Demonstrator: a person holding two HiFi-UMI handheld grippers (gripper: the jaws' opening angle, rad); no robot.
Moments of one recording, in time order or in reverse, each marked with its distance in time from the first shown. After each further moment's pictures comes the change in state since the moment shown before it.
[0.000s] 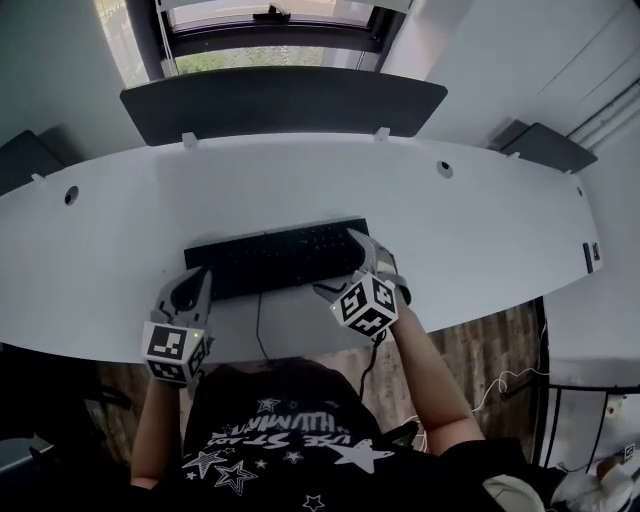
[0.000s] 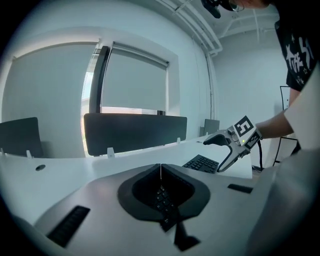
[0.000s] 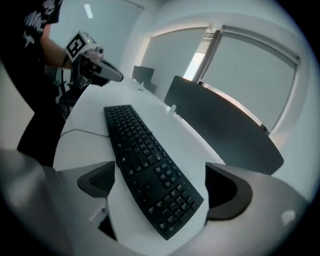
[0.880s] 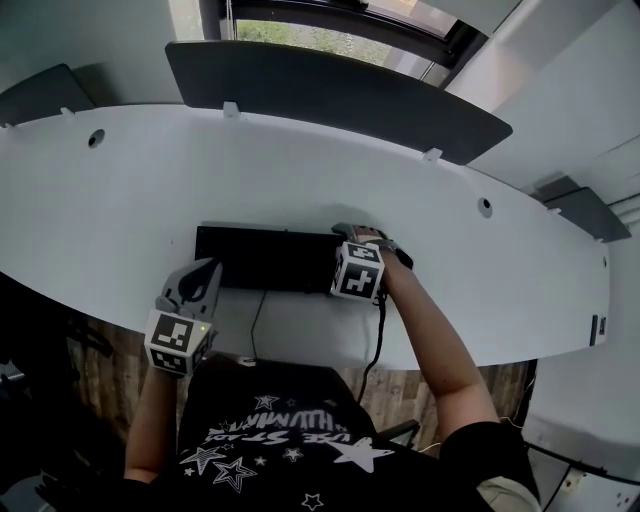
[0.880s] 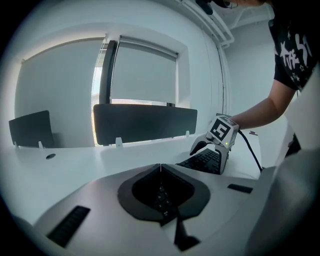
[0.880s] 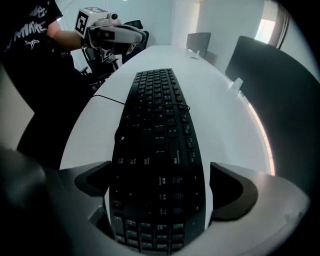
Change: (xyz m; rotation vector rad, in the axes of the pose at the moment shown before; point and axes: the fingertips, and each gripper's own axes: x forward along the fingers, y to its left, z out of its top) left arm 0.009 0.005 -0.024 -0.062 0.077 0.132; right arm 0.082 0.025 -0.024 -0.412 0.271 0.601
